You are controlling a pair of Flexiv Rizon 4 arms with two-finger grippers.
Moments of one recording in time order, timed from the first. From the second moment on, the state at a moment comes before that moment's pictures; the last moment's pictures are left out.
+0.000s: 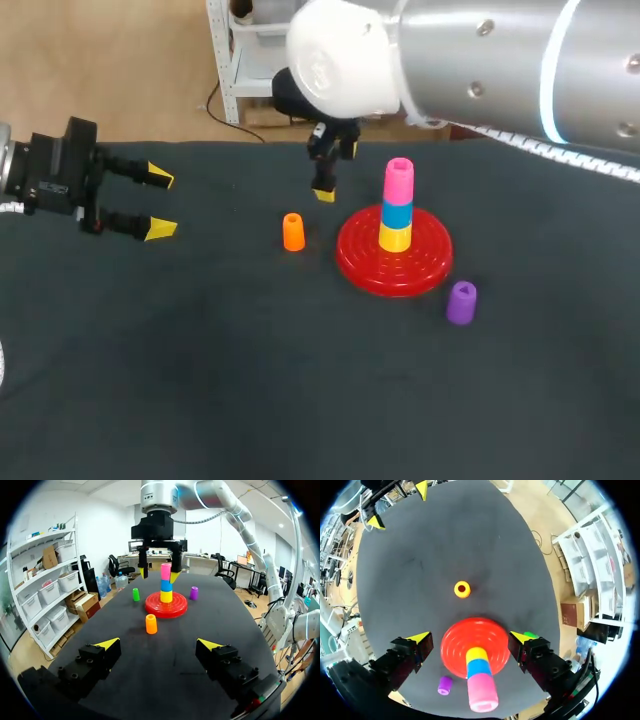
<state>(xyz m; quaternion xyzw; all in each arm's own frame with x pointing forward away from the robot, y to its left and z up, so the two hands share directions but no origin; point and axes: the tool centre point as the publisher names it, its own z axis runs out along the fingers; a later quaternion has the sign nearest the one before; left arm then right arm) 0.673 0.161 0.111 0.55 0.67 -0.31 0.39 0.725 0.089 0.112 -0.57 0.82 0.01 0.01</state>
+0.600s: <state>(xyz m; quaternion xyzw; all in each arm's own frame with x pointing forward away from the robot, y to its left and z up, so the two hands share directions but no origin) 0.673 0.161 0.111 0.55 0.67 -0.31 0.39 0.693 0.064 0.161 -0.45 0.89 -0.02 -0.01</state>
